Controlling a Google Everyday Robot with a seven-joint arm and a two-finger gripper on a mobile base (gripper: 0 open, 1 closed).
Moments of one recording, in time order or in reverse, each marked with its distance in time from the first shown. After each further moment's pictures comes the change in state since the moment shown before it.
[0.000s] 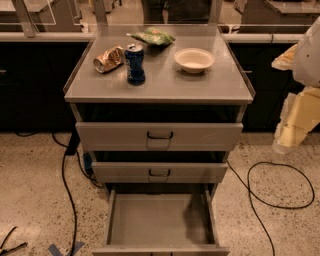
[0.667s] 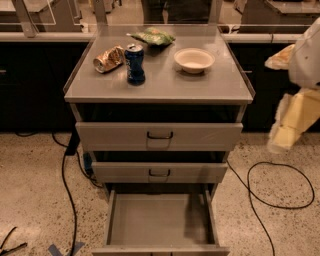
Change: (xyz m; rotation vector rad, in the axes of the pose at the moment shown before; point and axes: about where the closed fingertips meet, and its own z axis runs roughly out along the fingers) arm -0.011 -0.002 0.005 0.009 -0.066 -0.039
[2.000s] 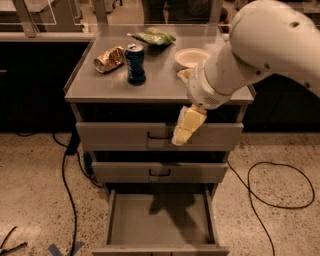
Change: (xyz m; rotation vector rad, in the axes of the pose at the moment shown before) arm -0.133 -0.040 0.151 0.050 -0.287 -0.148
